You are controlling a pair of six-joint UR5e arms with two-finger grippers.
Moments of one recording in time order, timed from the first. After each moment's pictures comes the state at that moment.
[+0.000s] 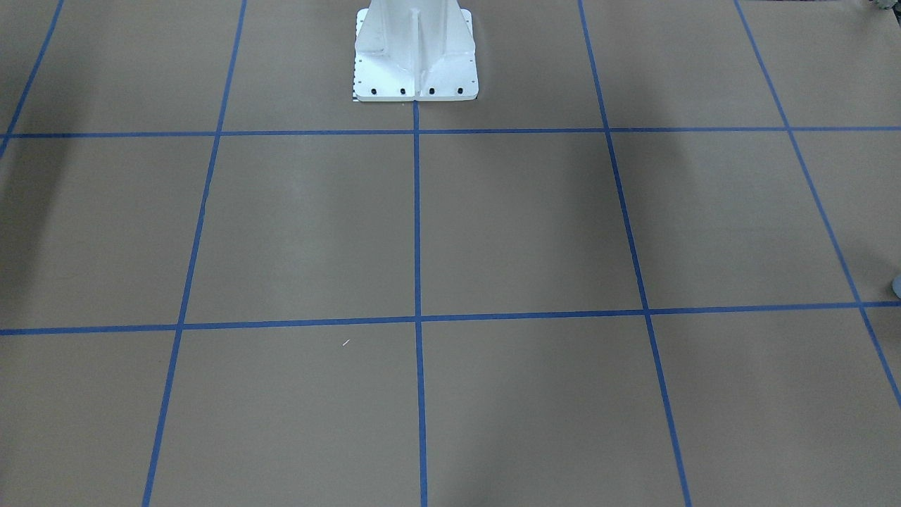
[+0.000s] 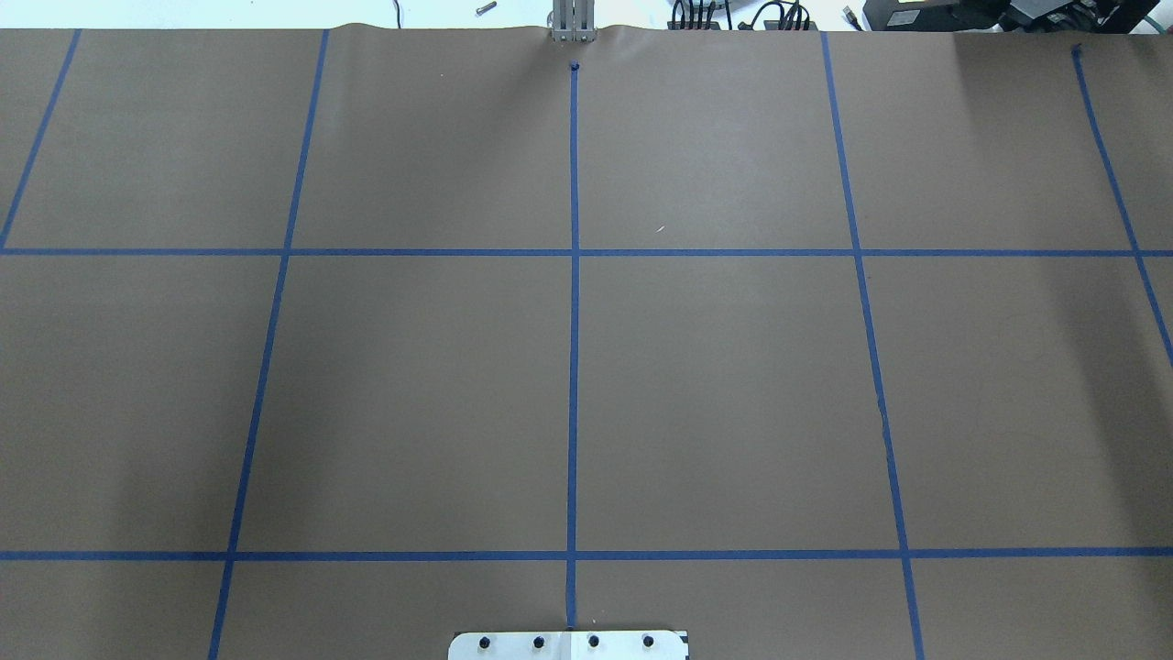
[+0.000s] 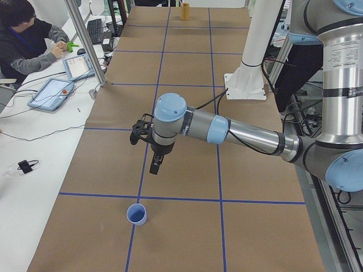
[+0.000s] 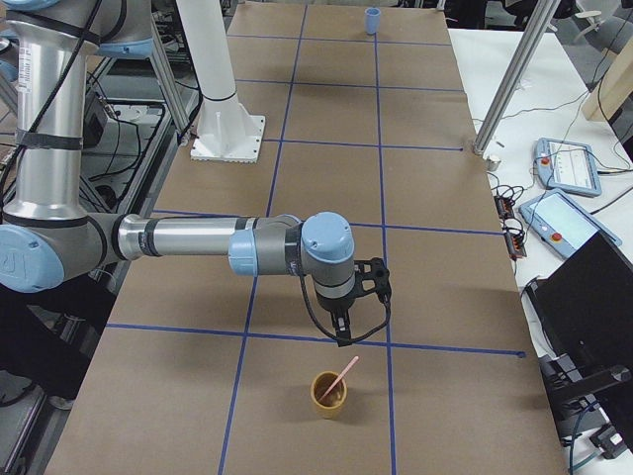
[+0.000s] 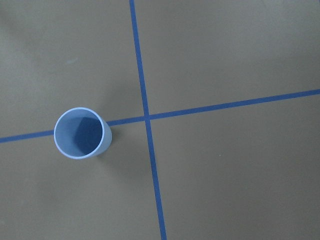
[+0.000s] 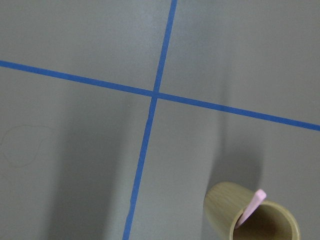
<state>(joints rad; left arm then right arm) -1.63 -1.49 -1.90 -1.65 -2.36 0.04 1.66 -1.72 1.78 -1.50 2.30 -0.18</state>
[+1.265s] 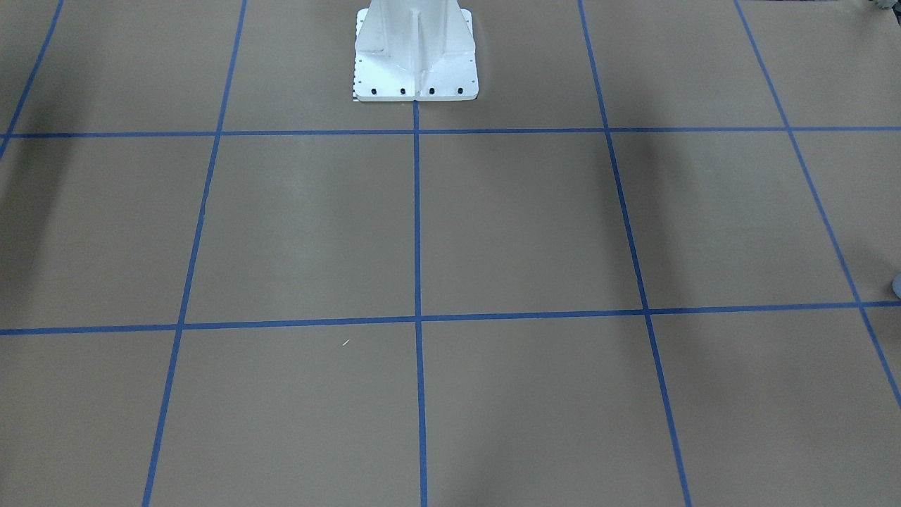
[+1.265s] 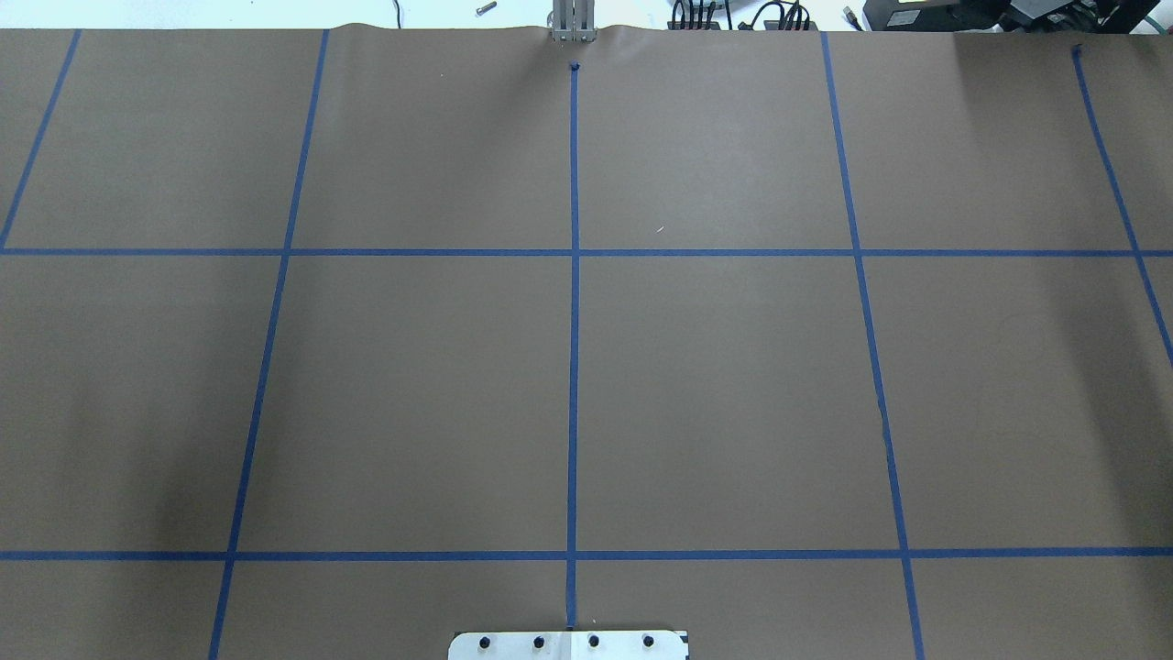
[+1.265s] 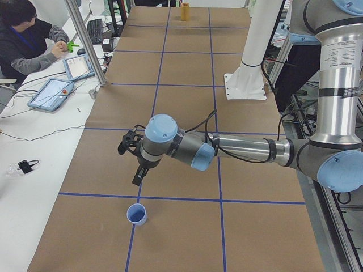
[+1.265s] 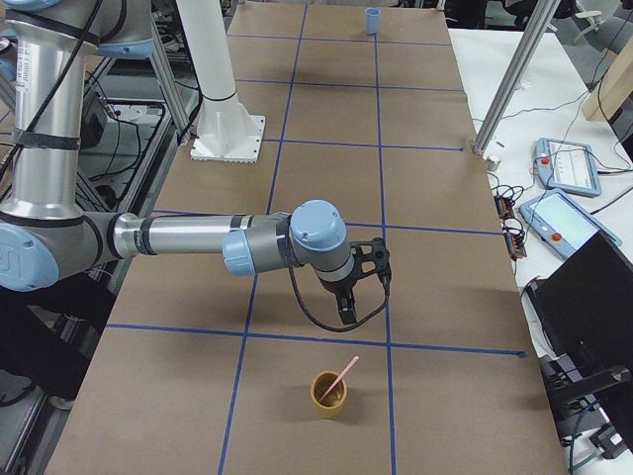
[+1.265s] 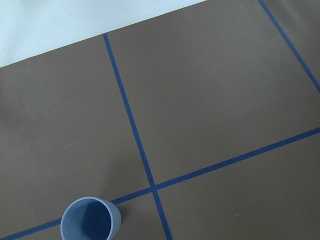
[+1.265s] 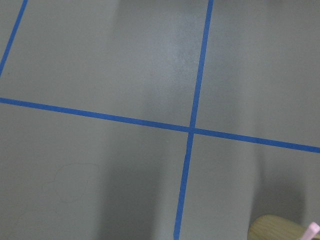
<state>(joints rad) -1.61 -1.53 -1.61 -2.00 -2.35 0.02 1.65 -1.74 1.82 -1.38 2.41 -0.01</state>
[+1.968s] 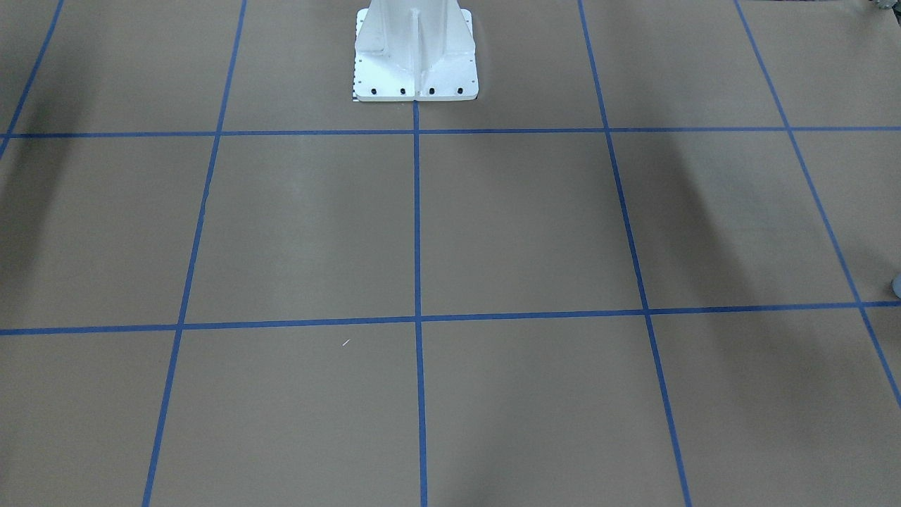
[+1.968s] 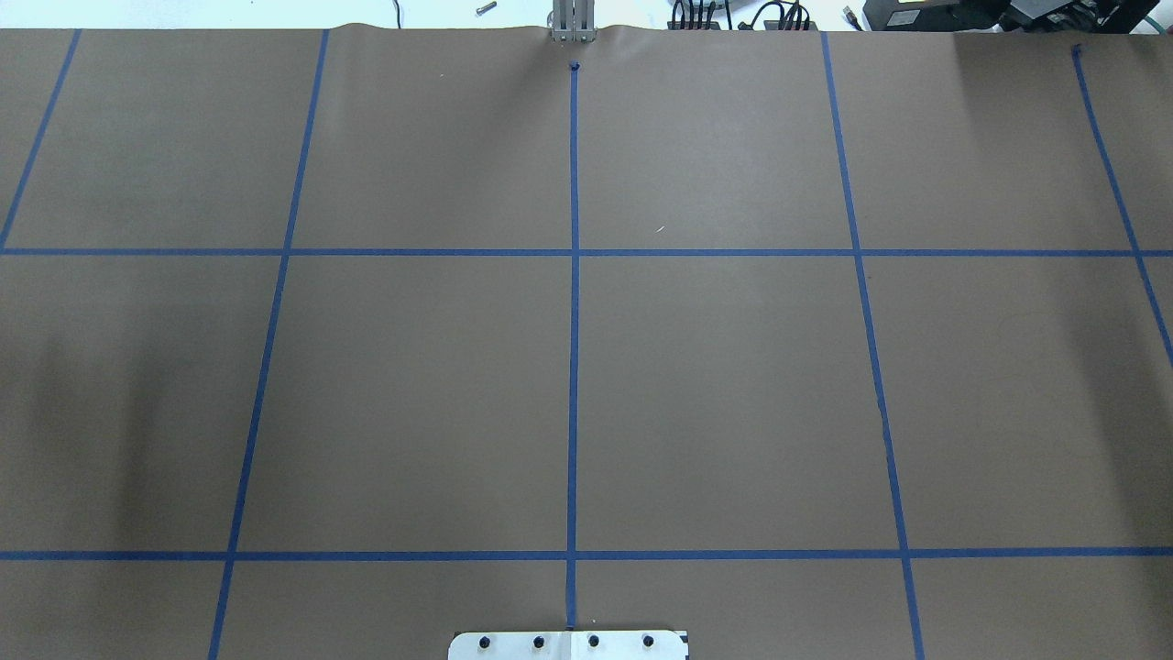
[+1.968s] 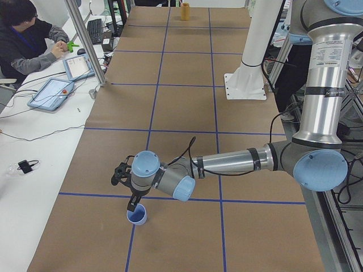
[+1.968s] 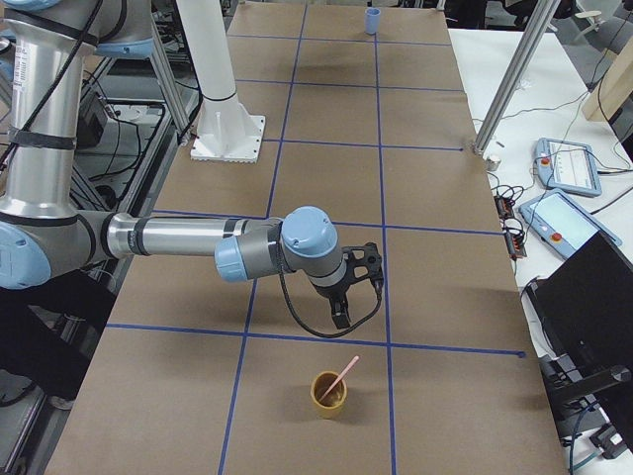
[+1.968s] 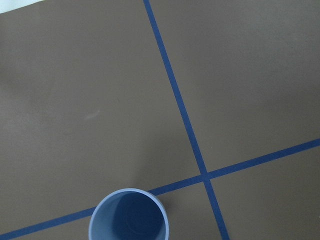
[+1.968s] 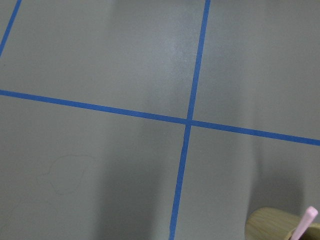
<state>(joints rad) -1.50 -1.62 -1.31 -2.20 -2.30 -0.04 1.65 -1.78 1.82 -1.33 2.41 -0.01</state>
